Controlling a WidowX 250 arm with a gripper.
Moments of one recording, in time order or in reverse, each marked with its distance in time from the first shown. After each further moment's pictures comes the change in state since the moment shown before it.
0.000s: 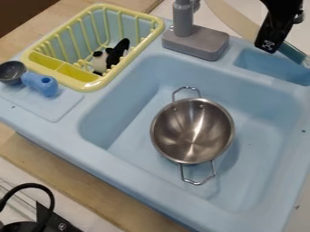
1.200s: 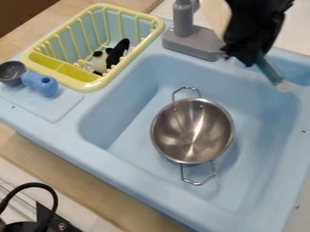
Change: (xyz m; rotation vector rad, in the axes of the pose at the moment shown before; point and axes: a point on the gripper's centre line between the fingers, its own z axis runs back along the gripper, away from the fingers) arm -0.006 0.055 0.030 -0.131 0.097 -0.365
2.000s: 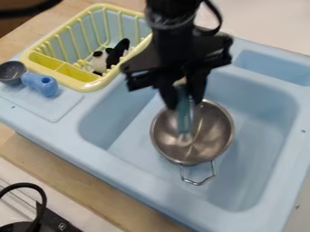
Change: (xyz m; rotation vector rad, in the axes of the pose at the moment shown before) arm 0.028 0.085 0.006 -0.012 0.145 -0.515
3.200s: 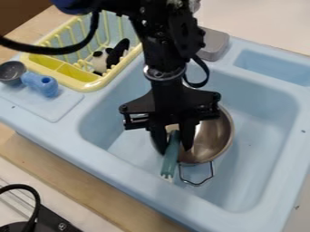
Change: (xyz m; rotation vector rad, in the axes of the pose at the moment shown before) arm -0.018 0.028 -0.058 0.066 0.178 -0.158
